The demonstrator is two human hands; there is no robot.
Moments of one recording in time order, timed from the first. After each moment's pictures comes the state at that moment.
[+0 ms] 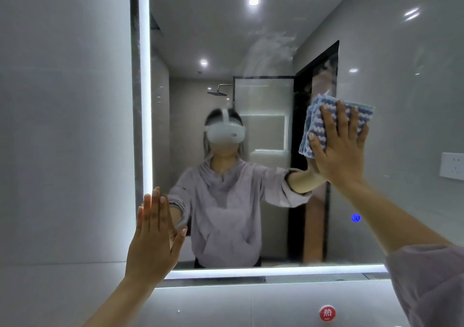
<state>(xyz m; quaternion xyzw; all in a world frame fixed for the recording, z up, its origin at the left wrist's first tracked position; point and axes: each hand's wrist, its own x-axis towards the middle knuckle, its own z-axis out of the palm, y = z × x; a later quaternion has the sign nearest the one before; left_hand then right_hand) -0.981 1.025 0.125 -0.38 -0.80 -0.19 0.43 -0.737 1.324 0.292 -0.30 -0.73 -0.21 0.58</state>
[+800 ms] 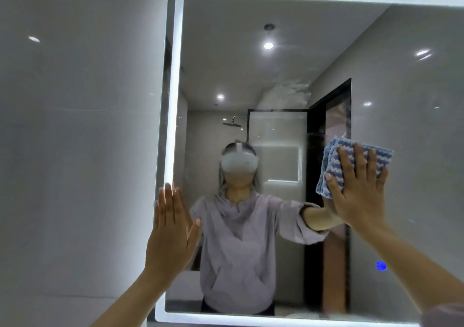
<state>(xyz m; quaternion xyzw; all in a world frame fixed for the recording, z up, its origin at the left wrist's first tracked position) -0.982 1.036 0.199 -0.34 -0.77 -0.24 0.48 -0.735 1.324 0.291 -0.30 -0.72 -0.20 0.59</state>
